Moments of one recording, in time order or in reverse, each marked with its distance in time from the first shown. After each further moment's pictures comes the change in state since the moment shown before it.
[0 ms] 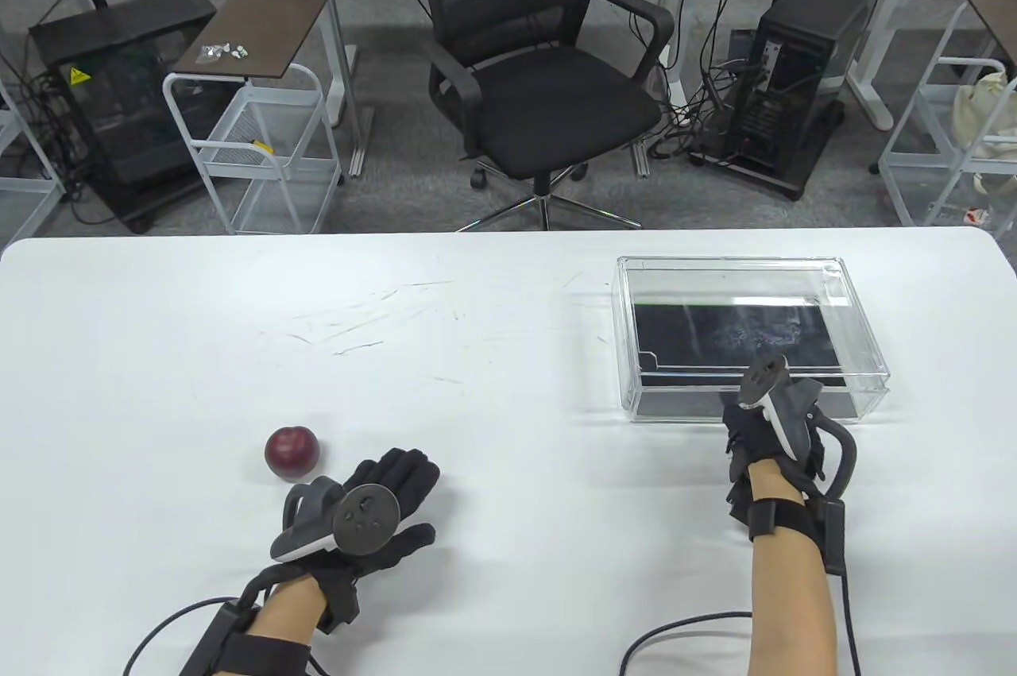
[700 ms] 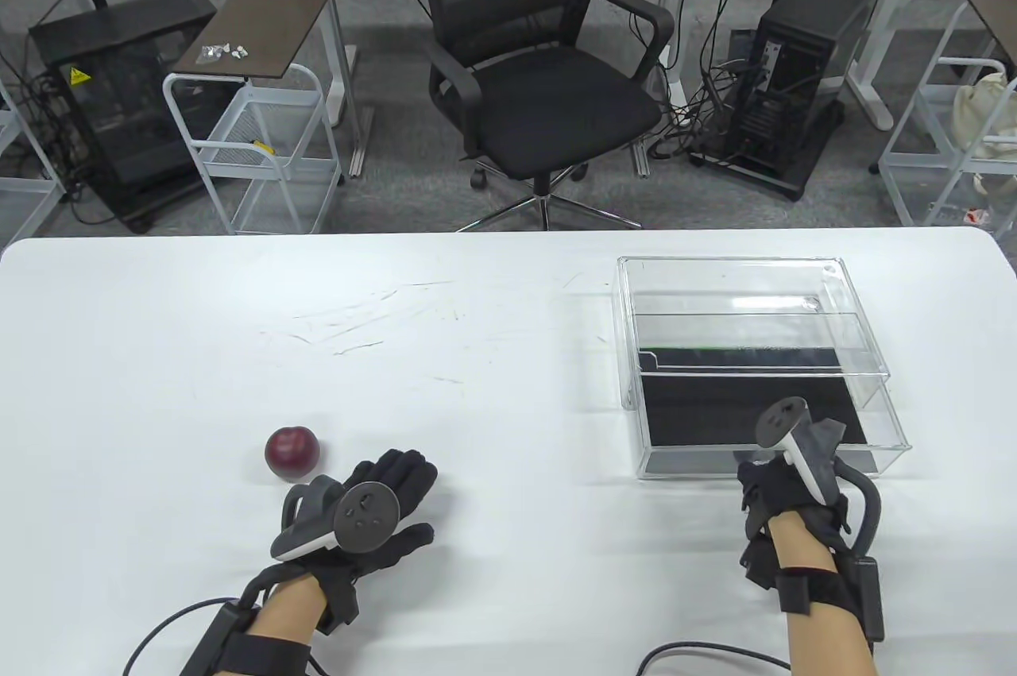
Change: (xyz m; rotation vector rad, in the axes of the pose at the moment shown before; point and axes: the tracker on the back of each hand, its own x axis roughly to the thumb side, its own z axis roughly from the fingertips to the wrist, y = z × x) left_hand -0.001 -0.001 -0.001 -0.016 0.021 0.005; right_hand -0.037 0.000 0.045 0.200 0.003 0.035
